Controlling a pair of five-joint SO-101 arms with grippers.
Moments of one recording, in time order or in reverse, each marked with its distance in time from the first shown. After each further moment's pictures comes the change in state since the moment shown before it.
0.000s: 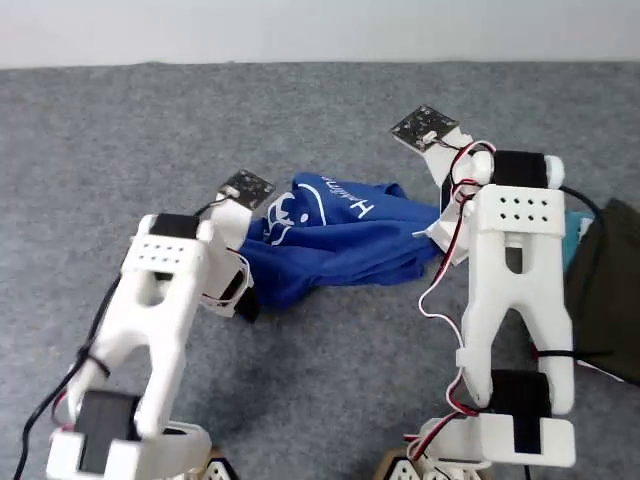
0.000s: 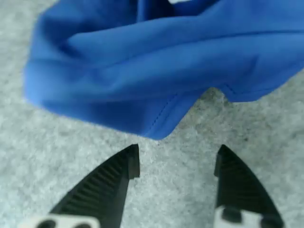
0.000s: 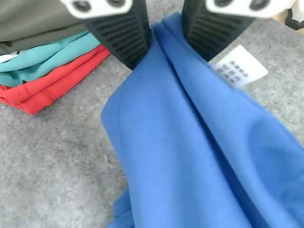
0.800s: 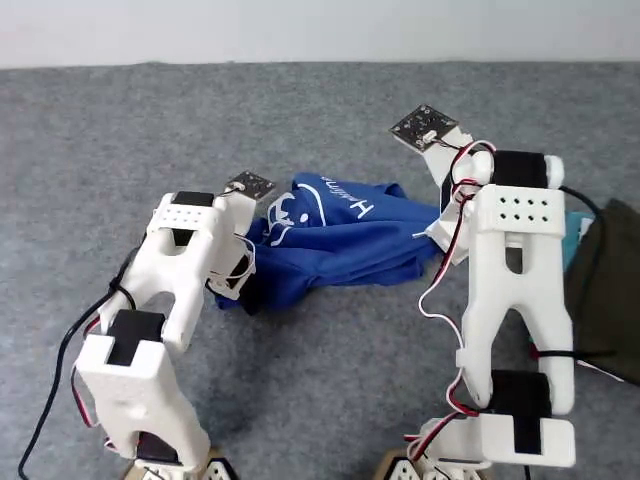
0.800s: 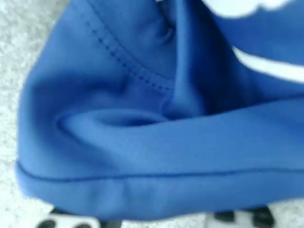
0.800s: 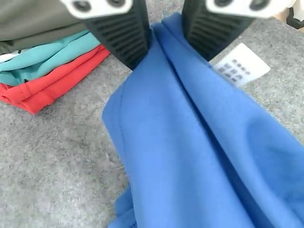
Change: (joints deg) left arm -1.8 26.6 -15.6 -3.2 1.3; right arm 0.0 0.0 0.0 -0.4 0.1
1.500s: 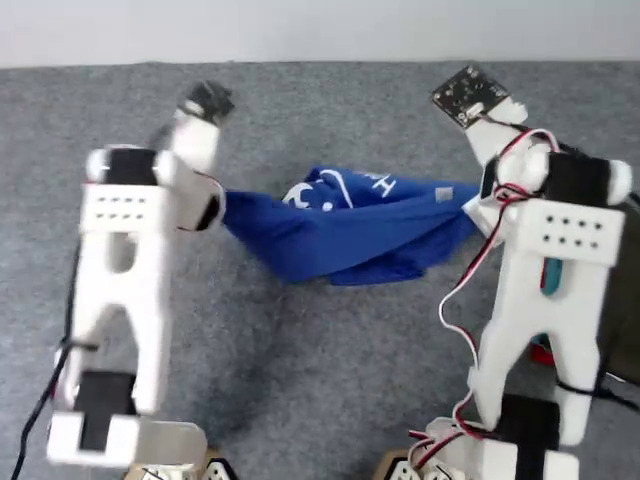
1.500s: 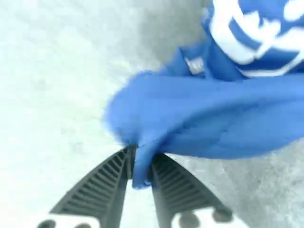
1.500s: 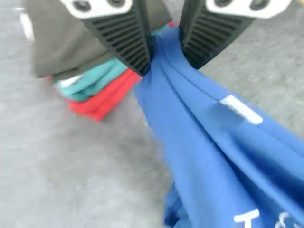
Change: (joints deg) left arm -4.2 -24.5 -20.0 17.6 0.4; right arm 5.8 -7.5 -12.8 3.7 3.7
